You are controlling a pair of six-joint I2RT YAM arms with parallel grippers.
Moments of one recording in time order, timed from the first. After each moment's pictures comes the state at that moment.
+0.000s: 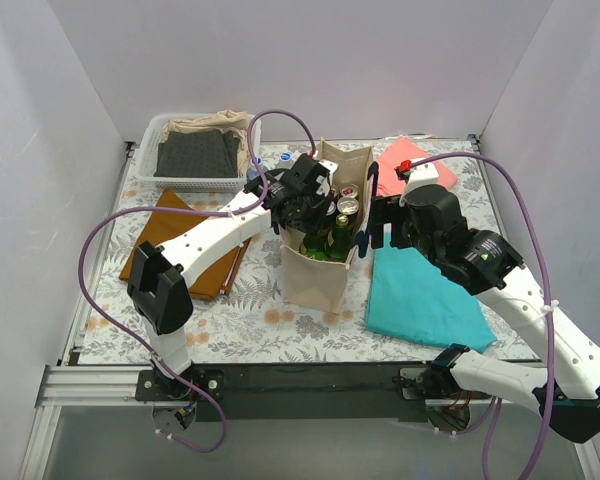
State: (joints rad) left arm -0.78 1.80 1.71 -0.83 -0.07 -0.29; right arm 0.73 1.01 1.25 -0.79 0.35 0.29
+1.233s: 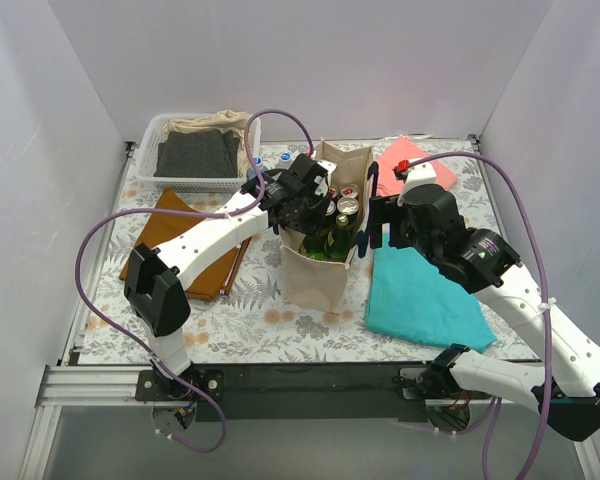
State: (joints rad) left arm -0.78 1.78 1.70 -0.84 -0.06 -0.29; right arm 0.73 1.02 1.25 -0.79 0.35 0.29
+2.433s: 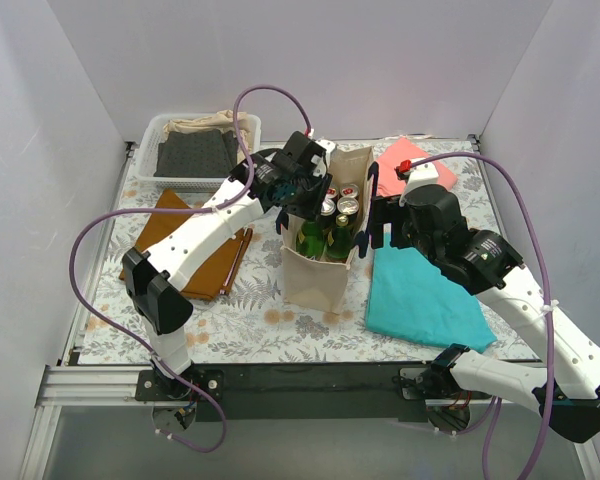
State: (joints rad) left arm -0.78 1.80 1.94 -1.02 -0.07 -0.29; right arm 0.73 1.01 1.25 -0.79 0.35 0.29
